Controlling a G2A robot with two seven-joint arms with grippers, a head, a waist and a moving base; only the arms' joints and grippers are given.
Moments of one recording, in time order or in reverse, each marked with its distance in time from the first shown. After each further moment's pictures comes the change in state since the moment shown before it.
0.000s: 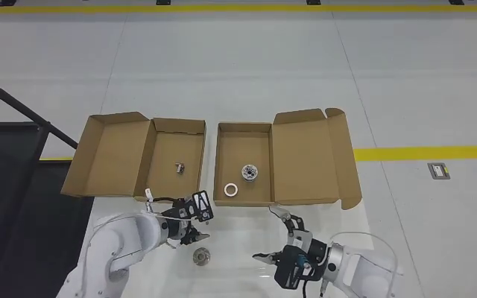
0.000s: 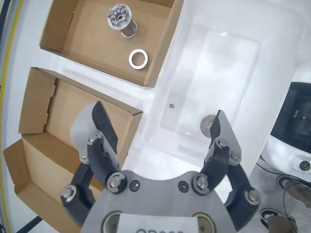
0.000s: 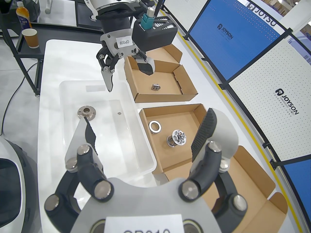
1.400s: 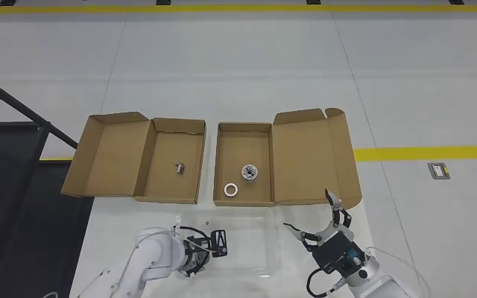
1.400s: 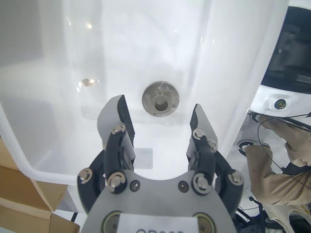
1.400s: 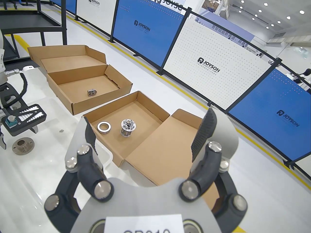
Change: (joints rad) left arm -0.160 0.190 0.477 0.151 -0.136 0.173 -0.198; right arm -0.182 0.000 0.096 -0.060 0.150 0.442 -0.053
